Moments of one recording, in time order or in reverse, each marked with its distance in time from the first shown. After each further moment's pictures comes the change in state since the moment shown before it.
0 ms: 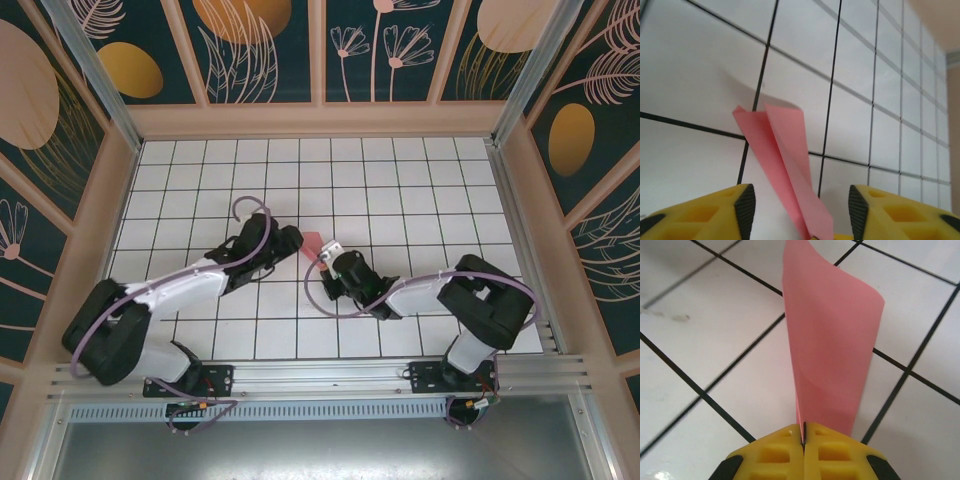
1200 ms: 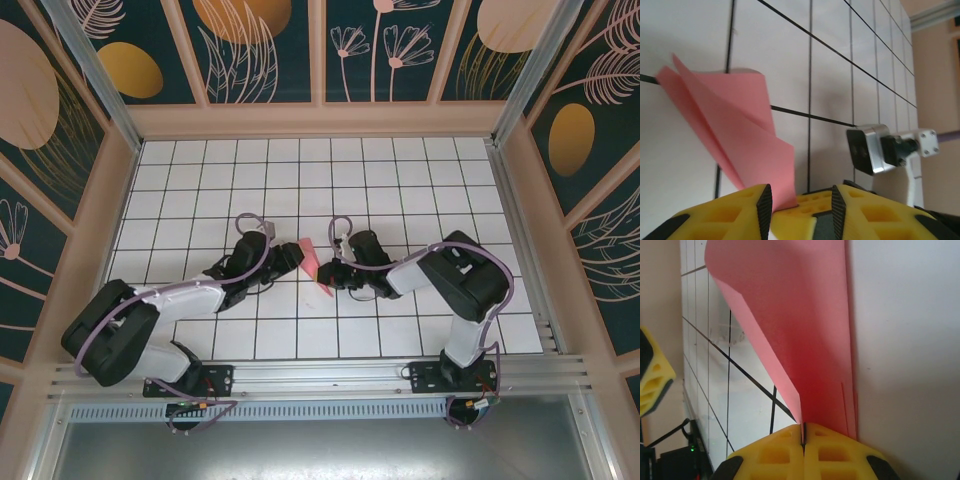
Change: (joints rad) left arm 0.000 0.045 -0.195 0.336 0.219 0.016; right arm -0.223 0.199 0.053 0.105 -0.687 0.708
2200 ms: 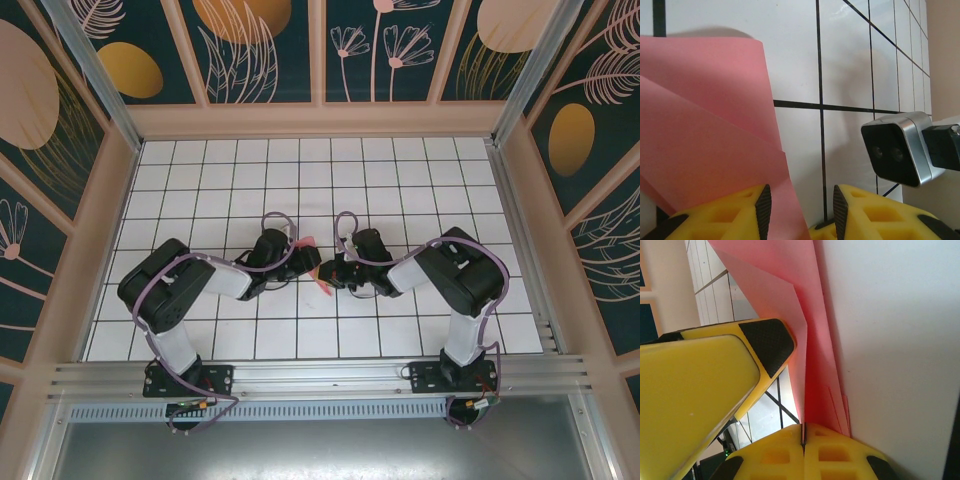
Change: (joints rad) left arm 0.000 0.364 0.098 0.227 0.122 0.038; right arm -0.032 0.036 0.000 0.046 -0.068 0.159
